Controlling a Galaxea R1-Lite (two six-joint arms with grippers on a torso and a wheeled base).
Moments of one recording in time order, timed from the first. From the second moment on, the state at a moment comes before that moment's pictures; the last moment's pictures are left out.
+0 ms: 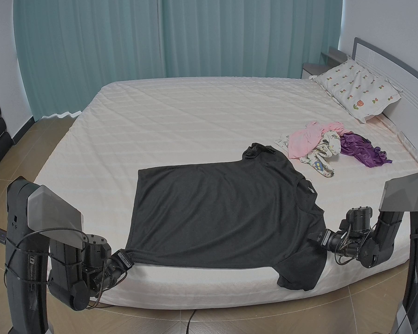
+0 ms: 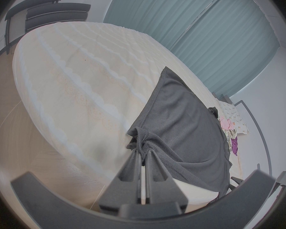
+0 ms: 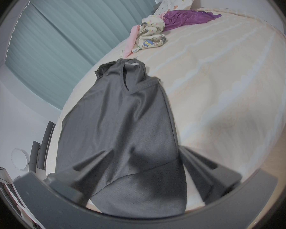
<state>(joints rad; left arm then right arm) -0.24 2.44 -0.25 -1.55 0.10 -0.83 0.04 2.42 -0.56 -1.17 0.18 0.54</state>
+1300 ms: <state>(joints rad) -0.24 2.44 -0.25 -1.55 0.10 -0.83 0.01 2.30 -0.56 -1.00 0.22 0.53</state>
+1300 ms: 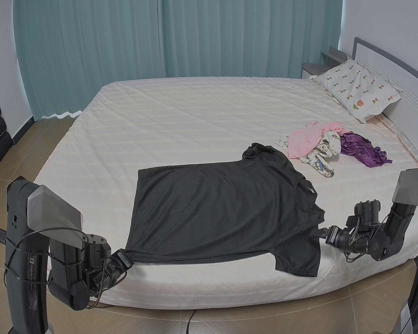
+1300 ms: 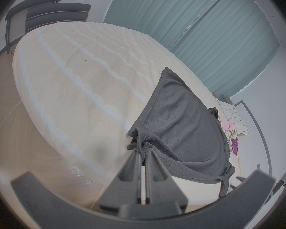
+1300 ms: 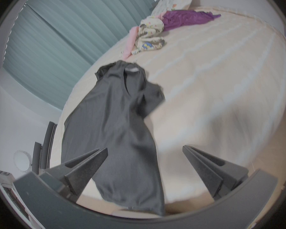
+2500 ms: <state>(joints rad) -0.24 2.44 -0.25 -1.55 0.11 -0.83 0.16 2.33 -0.38 -1.04 0.22 0.36</state>
